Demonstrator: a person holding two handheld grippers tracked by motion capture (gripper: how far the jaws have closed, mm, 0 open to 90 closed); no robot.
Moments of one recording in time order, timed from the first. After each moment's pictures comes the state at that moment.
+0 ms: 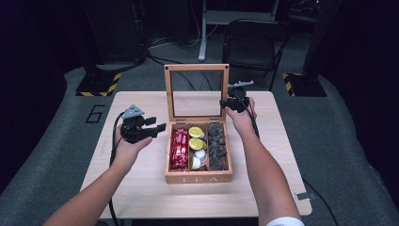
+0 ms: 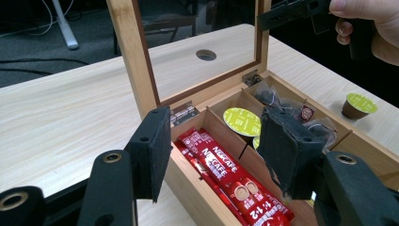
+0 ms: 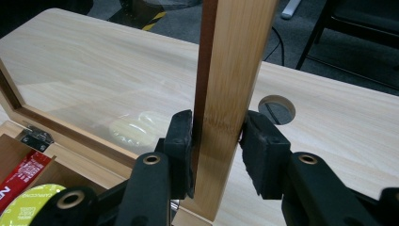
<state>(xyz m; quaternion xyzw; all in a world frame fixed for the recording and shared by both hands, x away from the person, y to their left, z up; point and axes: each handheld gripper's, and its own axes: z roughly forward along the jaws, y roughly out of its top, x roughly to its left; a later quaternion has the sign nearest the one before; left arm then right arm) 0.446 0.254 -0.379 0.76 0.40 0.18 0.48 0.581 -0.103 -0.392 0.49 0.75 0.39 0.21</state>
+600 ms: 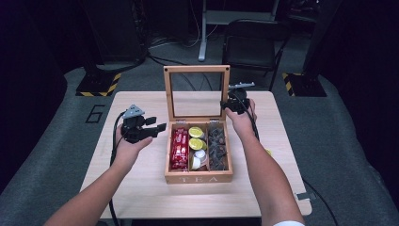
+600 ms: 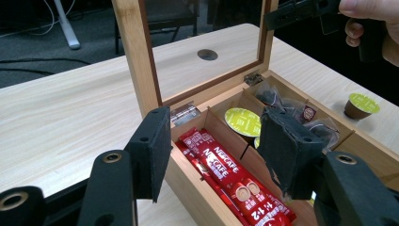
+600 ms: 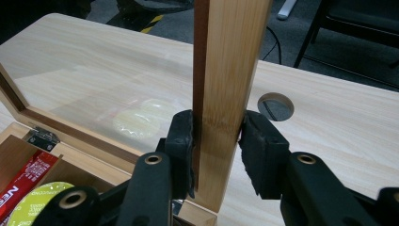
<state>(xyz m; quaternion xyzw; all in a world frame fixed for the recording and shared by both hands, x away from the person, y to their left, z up) 0.447 0.253 -0.379 0.76 0.40 0.18 0.48 0.572 -0.103 -0.390 0.50 0.75 0.39 0.21</state>
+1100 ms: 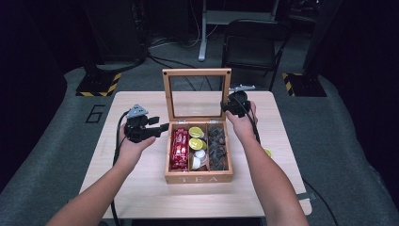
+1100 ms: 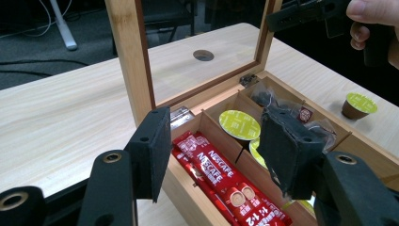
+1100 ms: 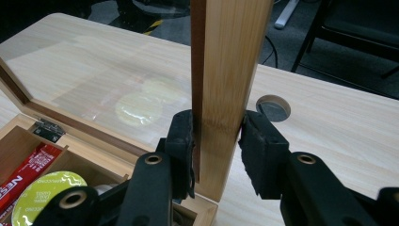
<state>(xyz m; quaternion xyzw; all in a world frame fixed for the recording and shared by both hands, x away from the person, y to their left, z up) 0.448 0.243 -0.378 0.76 0.39 0.18 0.48 0.558 -0.103 -0.390 0.48 0.75 0.39 0.23</state>
